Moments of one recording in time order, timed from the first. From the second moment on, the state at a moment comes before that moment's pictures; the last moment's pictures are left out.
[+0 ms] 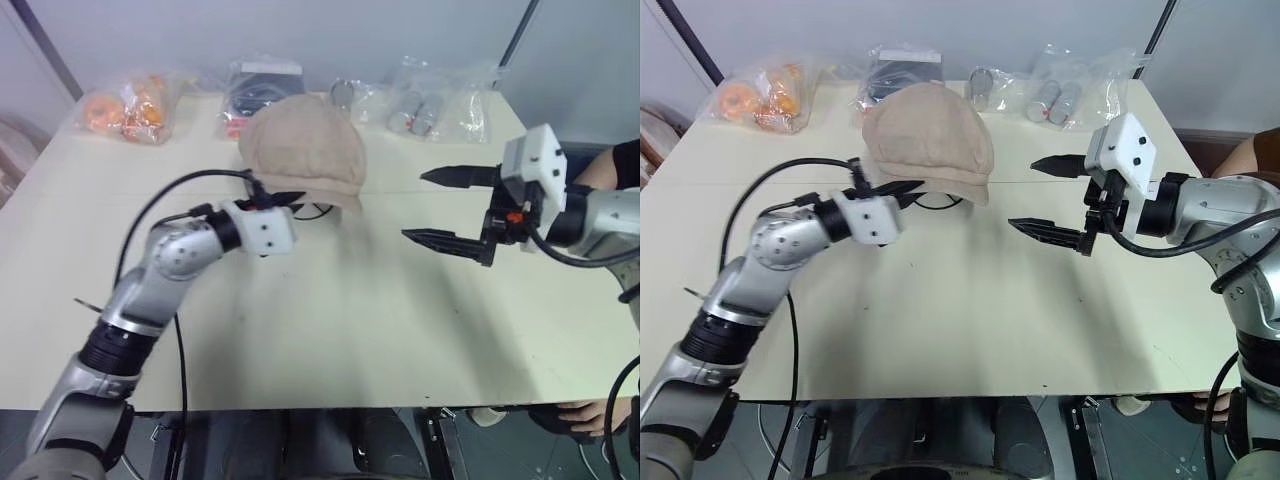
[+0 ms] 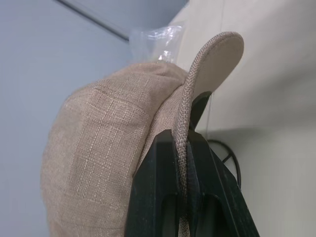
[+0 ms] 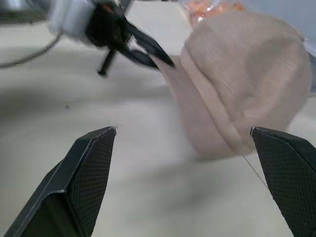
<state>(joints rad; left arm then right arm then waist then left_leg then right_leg) -0.53 0.67 -0.17 -0.07 0.14 -0.27 -0.65 -0.50 -0.95 -0.17 -0.42 0.66 0.68 0.95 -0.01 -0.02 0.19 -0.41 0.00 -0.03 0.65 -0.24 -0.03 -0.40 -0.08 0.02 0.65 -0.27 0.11</state>
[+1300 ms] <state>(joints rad) -0.13 1.00 0.46 -0.29 -0.92 0.63 -0.77 -0.57 -0.95 -0.15 -0.20 0.68 0.71 1.04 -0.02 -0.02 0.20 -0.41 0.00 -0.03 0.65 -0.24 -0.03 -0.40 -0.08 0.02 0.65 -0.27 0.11</state>
